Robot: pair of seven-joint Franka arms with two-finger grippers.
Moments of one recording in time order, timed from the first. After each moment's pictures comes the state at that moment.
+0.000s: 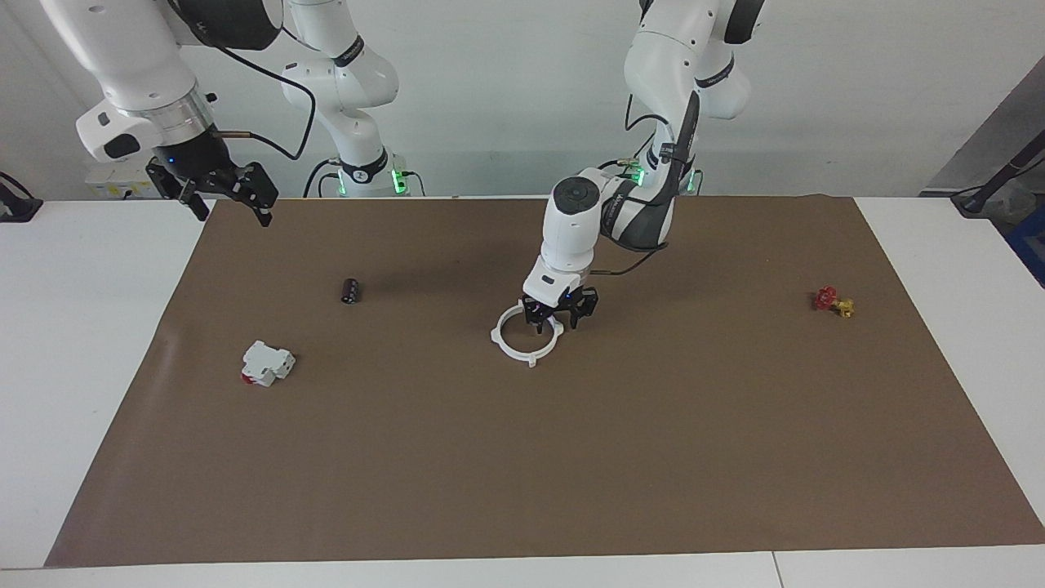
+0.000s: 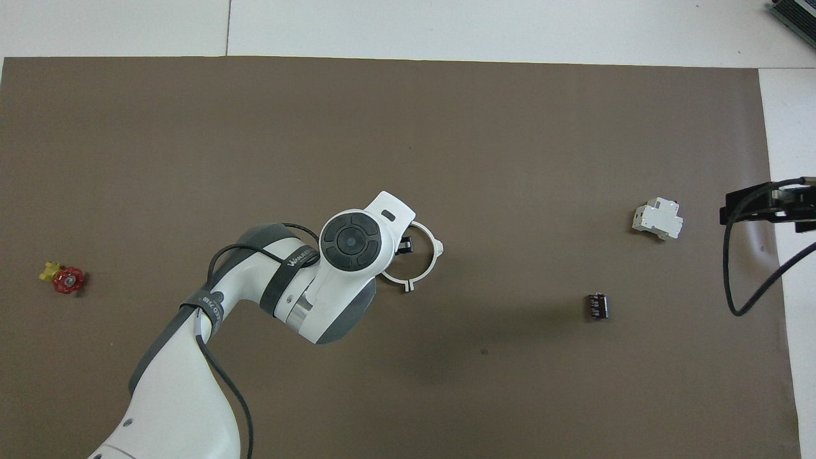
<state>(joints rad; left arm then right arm) -0.61 0.35 -0.05 -1.92 0.04 2.35 -0.76 0.09 -0.05 -0.13 -1.63 -0.03 1.57 0.09</state>
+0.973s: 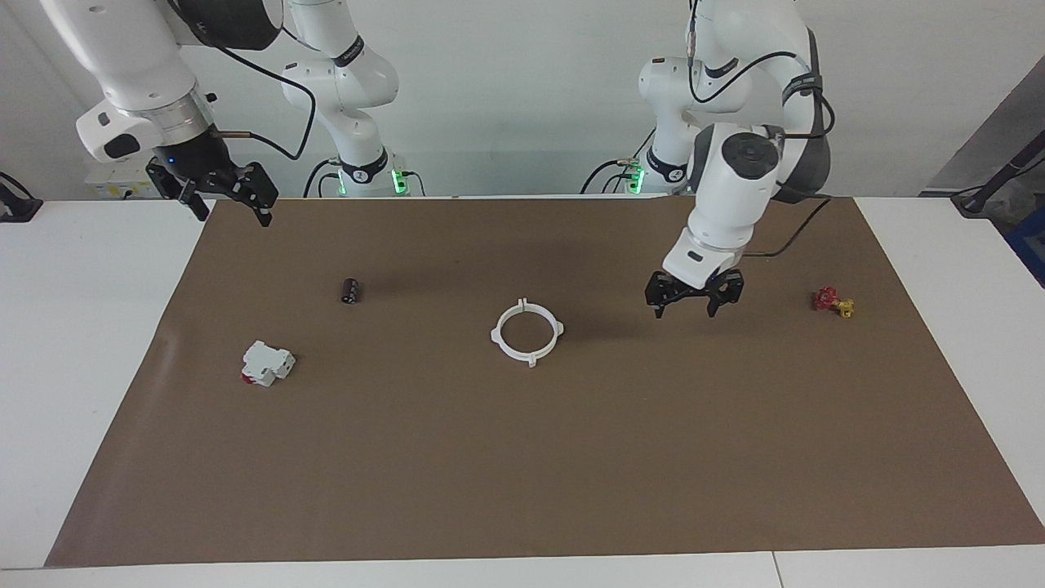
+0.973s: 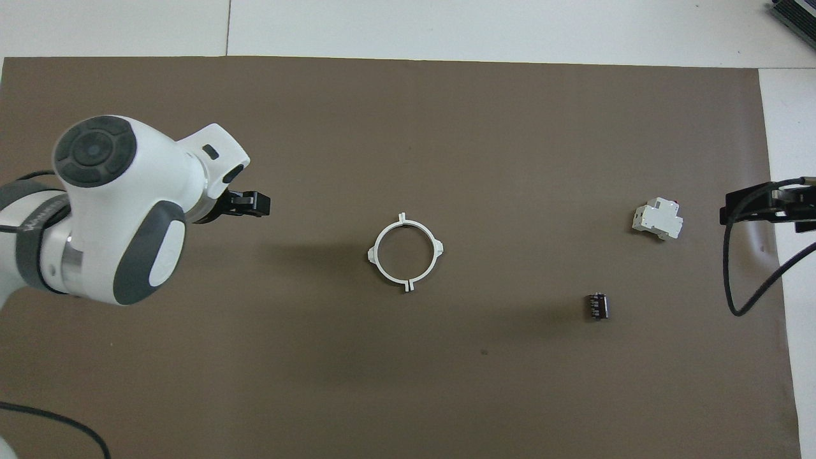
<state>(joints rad) -0.24 0.10 -0.02 -1.92 0.04 2.07 -0.19 0.09 -0.05 -0.13 -1.63 -0.03 1.57 0.09</state>
